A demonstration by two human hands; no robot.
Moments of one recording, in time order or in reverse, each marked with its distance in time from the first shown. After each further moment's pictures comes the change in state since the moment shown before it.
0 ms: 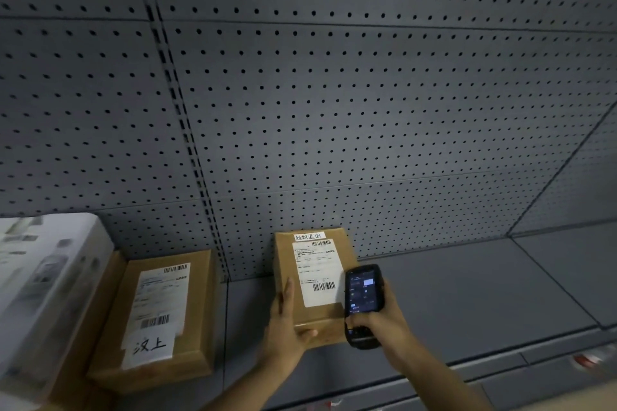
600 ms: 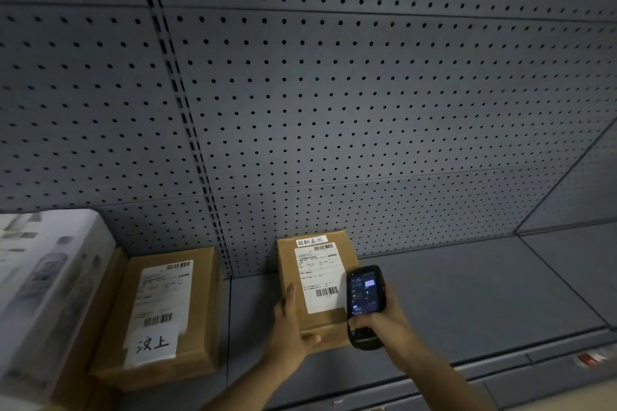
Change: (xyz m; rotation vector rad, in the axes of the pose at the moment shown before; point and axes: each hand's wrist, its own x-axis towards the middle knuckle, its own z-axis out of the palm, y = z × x) left_hand 0.009 -0.011 0.003 -0.053 -0.076 -0.064; right_hand 0.011 0.006 0.004 -0.018 -0.029 0.014
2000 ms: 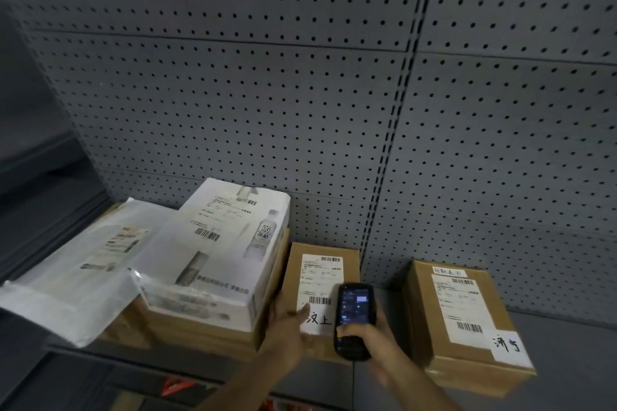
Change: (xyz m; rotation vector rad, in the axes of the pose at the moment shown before) left_hand -0.081 -0.149 -0.187 0.207 0.150 -0.205; right_hand -0.063 -0.010 0.248 0.051 -0.294 0.104
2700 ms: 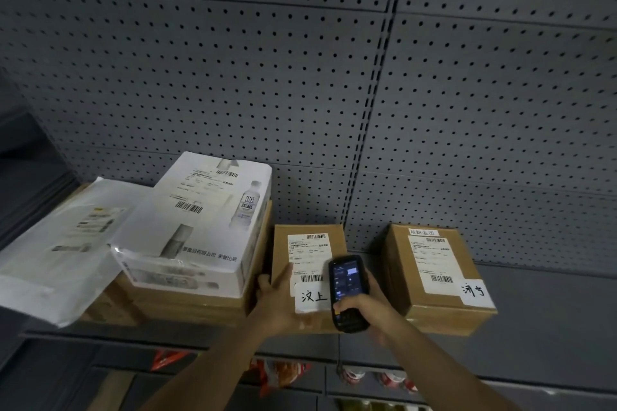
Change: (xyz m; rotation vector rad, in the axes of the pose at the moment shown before) left_hand -0.007 0.000 -0.002 0.013 -0.137 -0.015; right_hand -0.022 0.006 -0.019 -0.151 -0.055 -0.033
